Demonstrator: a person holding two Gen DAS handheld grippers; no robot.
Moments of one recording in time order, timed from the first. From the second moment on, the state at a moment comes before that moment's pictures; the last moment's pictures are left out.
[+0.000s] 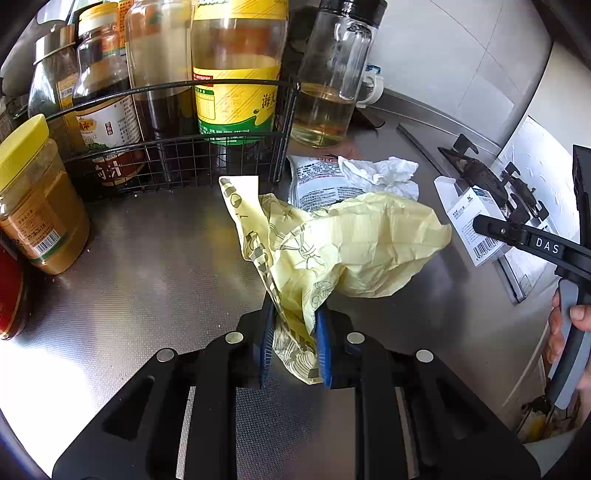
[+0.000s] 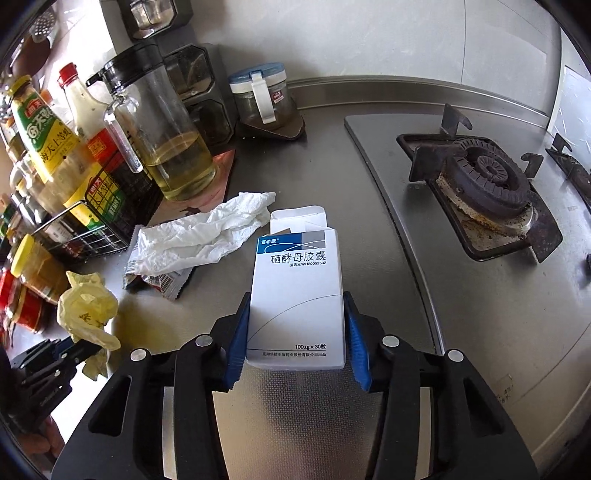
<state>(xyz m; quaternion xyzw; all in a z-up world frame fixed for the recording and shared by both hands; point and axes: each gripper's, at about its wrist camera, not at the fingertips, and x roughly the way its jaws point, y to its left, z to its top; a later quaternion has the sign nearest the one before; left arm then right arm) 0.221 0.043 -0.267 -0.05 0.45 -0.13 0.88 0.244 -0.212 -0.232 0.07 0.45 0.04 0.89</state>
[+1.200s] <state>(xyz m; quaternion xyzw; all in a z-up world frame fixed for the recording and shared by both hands) -0.083 -0.059 -0.354 -0.08 0.53 -0.12 0.83 -0.045 -0.243 -0.339 0.08 0.55 0.14 0.82</state>
